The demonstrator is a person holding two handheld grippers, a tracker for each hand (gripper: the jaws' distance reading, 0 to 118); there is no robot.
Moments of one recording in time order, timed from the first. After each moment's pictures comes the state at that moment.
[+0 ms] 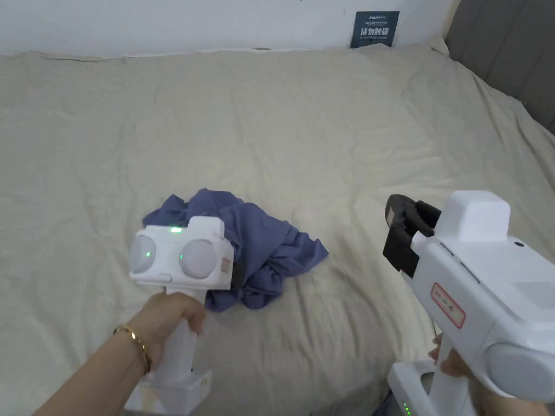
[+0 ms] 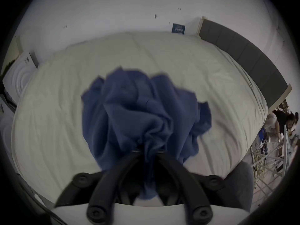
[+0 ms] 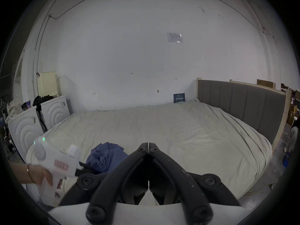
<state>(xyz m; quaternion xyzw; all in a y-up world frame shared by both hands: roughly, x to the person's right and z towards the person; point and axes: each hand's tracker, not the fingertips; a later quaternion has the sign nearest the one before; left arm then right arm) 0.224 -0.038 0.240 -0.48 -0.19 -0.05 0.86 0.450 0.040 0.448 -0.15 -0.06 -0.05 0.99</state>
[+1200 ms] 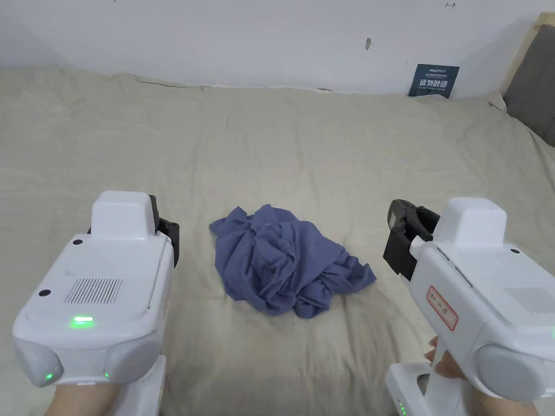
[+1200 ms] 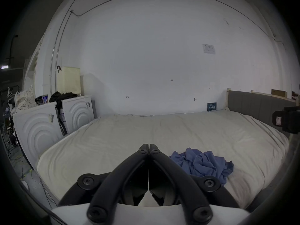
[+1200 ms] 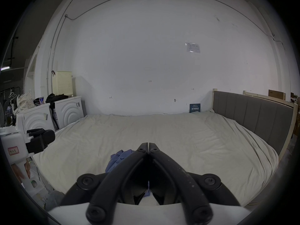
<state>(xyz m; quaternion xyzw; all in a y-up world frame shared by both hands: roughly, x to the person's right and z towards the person) 0.090 0.048 0.401 -0.10 -0.01 -0.04 0.99 0.381 0.067 0.453 -0.11 0.00 -0.02 0.99</state>
